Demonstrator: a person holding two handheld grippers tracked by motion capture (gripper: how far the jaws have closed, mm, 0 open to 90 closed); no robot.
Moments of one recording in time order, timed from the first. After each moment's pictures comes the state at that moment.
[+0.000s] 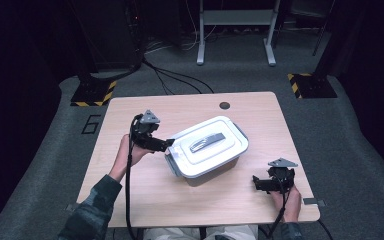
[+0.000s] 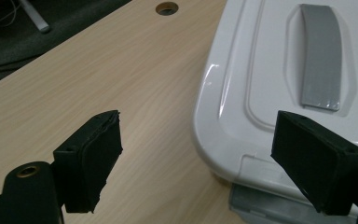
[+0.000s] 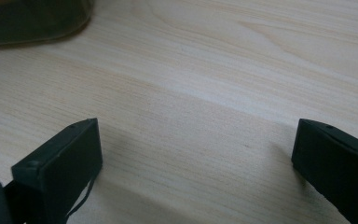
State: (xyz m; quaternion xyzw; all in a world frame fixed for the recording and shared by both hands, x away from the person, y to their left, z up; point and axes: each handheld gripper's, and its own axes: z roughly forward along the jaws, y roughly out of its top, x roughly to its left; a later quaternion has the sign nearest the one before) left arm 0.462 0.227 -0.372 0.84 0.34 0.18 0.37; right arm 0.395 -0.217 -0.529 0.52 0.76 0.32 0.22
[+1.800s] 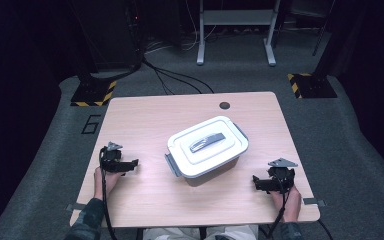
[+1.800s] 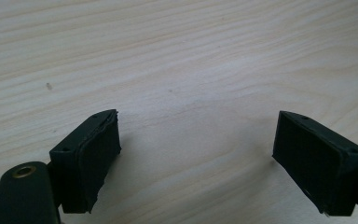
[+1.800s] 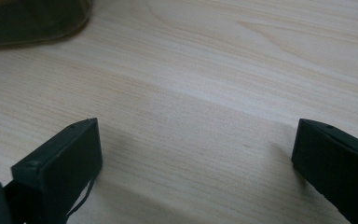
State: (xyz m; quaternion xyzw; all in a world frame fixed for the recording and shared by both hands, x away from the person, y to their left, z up) left arm 0.459 0.354 -0.526 0.76 0.52 0.21 0.33; right arm 0.395 -0.217 -0.529 0.53 0.75 0.32 0.22
